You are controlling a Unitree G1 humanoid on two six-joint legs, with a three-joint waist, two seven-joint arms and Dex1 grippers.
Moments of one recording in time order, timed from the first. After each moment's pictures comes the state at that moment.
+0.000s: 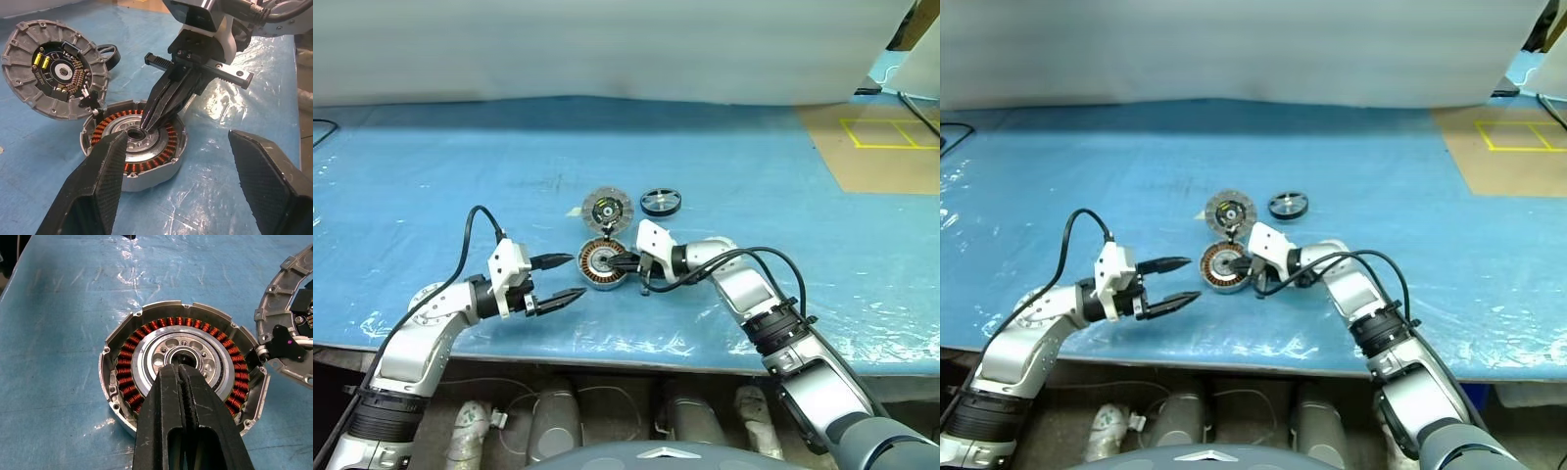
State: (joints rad) left arm -0.07 0.59 0.00 -0.15 -0.44 0.16 -1.05; right arm -0.55 -0.32 0.39 0.24 0.02 0.20 0.98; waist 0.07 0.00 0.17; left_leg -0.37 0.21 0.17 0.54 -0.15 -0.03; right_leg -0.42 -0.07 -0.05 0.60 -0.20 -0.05
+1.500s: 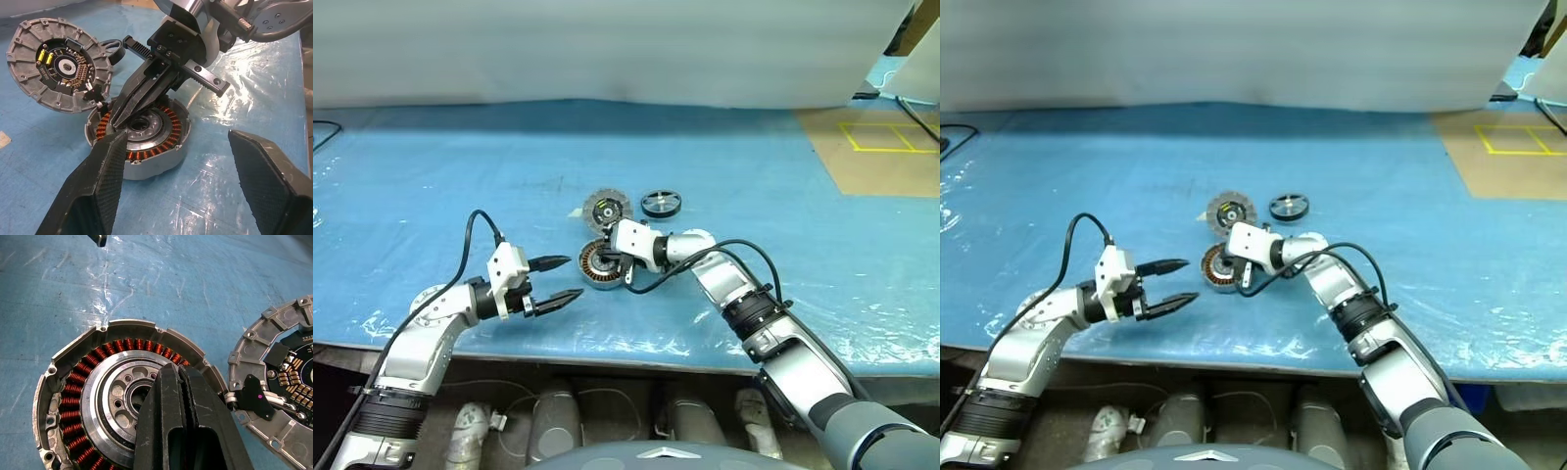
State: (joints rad) left arm -0.07 0.57 0.00 -0.07 -0.41 0.09 -1.08; right arm -0.66 -0.25 0.44 0.47 -0.14 -0.04 0.86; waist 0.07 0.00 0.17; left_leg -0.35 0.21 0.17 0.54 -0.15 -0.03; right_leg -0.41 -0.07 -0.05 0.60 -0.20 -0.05
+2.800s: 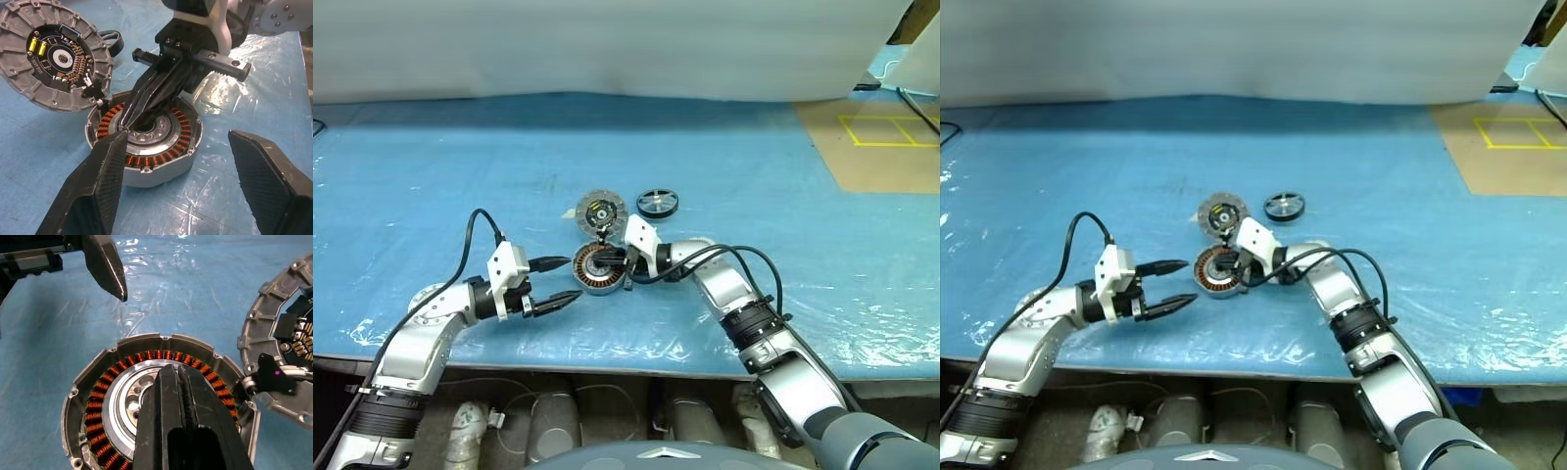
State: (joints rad) left arm -0.08 0.58 0.00 -0.09 -0.41 0.12 -1.08; right arm -0.59 -0.20 0.34 0.40 0.04 0.09 0.97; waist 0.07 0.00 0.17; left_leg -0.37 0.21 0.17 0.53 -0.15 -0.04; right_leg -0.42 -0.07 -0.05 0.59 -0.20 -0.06
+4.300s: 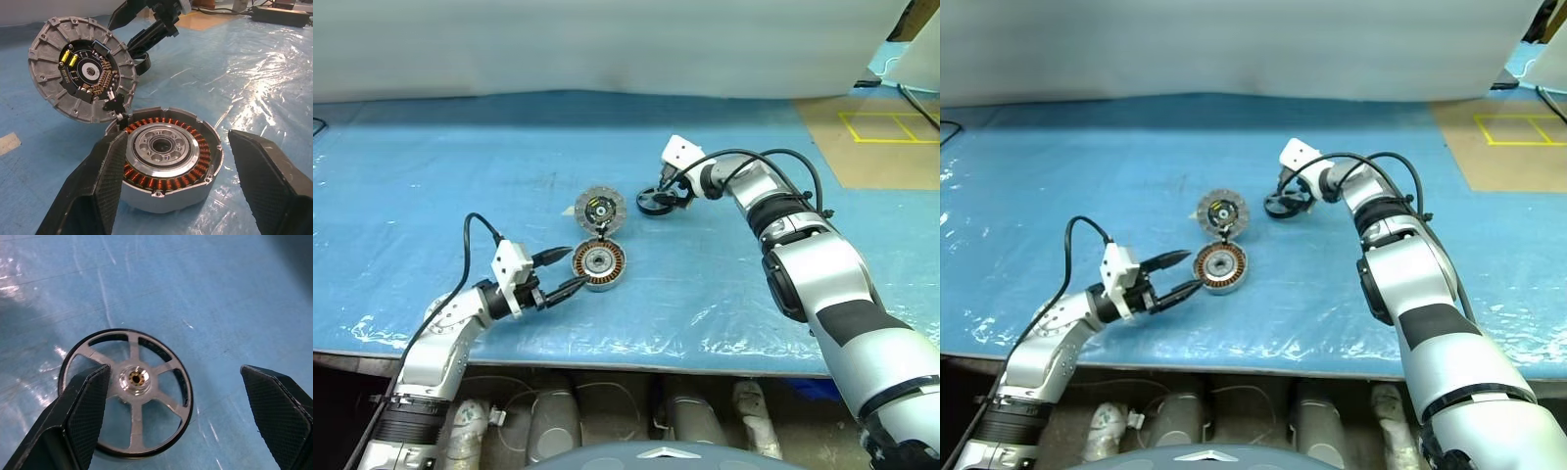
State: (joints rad) left arm -0.05 0.46 0.01 -0.09 -0.42 0.08 -0.95; right arm -1.29 -0.32 0.25 1.35 -0.28 -0.05 0.82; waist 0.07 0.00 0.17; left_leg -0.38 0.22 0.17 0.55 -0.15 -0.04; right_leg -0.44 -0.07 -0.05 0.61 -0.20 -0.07
